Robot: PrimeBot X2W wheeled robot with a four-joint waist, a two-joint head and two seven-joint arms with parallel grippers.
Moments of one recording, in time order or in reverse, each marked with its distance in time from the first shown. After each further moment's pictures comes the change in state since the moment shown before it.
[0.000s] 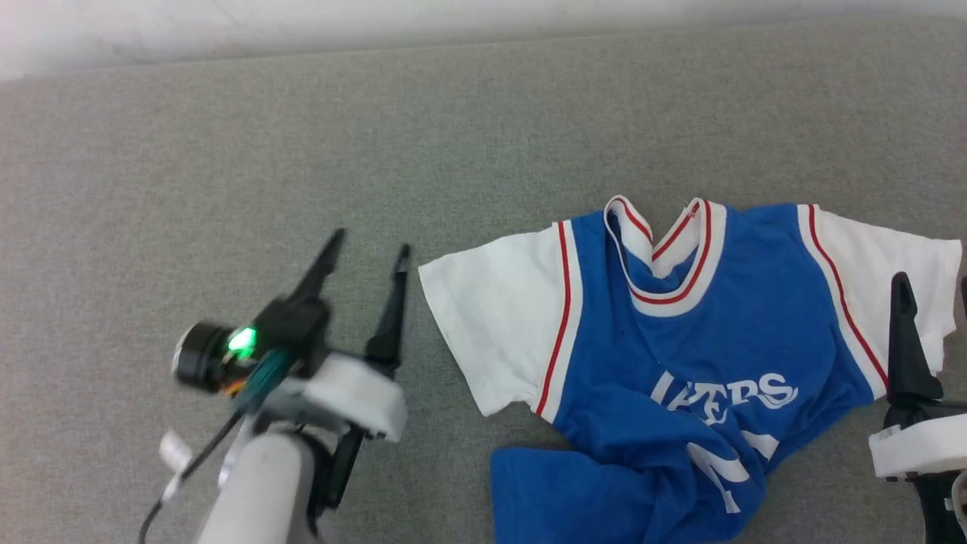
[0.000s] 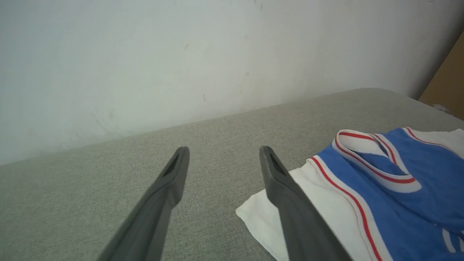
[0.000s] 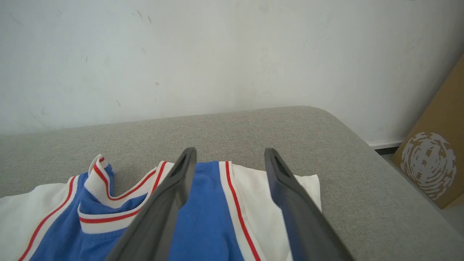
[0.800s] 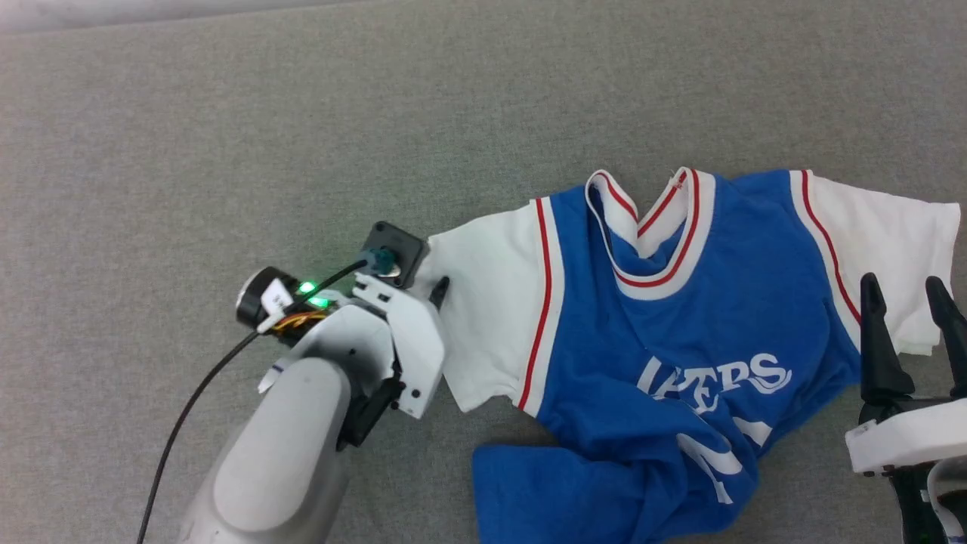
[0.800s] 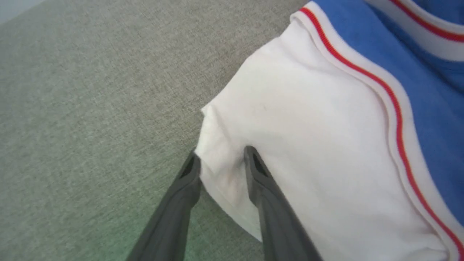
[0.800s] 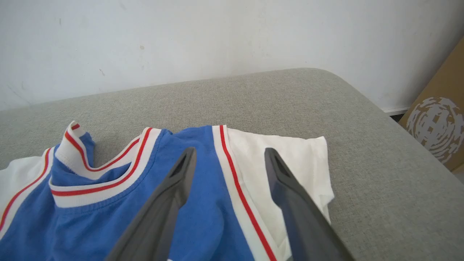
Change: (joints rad) left arm -0.254 0.064 -0.185 0.231 -0.059 -0.075 0.560; right arm -0.025 0.000 0.037 0.053 0.026 0.000 0.010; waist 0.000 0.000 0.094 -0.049
